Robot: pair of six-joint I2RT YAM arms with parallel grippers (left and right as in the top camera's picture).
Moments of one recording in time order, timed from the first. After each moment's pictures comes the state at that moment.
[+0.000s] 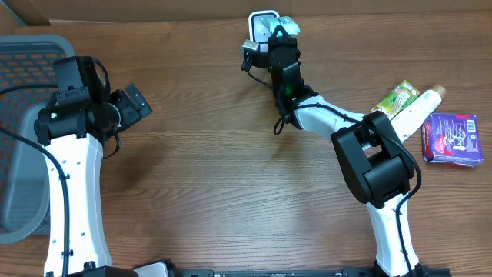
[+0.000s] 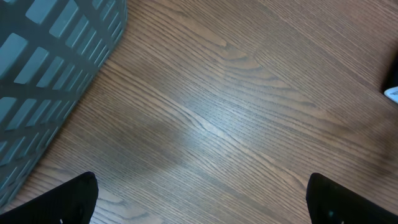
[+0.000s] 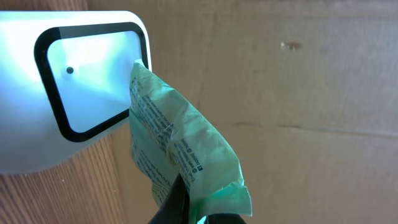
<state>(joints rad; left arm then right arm) 0.22 1.45 1.41 -1.02 0.01 -0.39 0.49 2.29 1.52 0.61 0.47 -1.48</state>
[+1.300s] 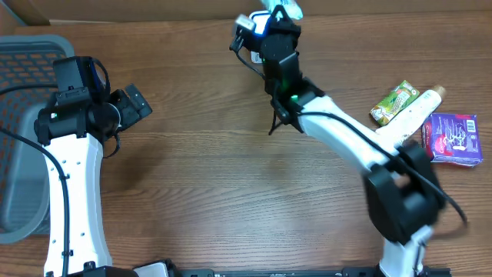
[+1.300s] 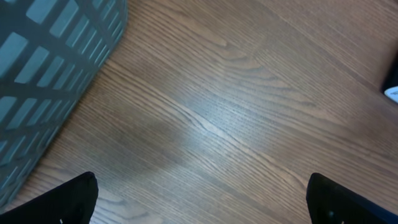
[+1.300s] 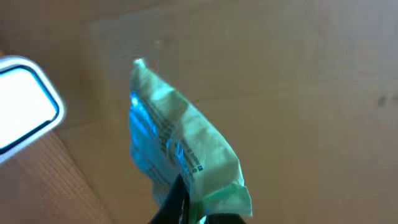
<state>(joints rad) 0.22 1.45 1.41 -1.02 0.01 -0.39 0.58 1.96 1.52 0.29 0.63 -1.19</state>
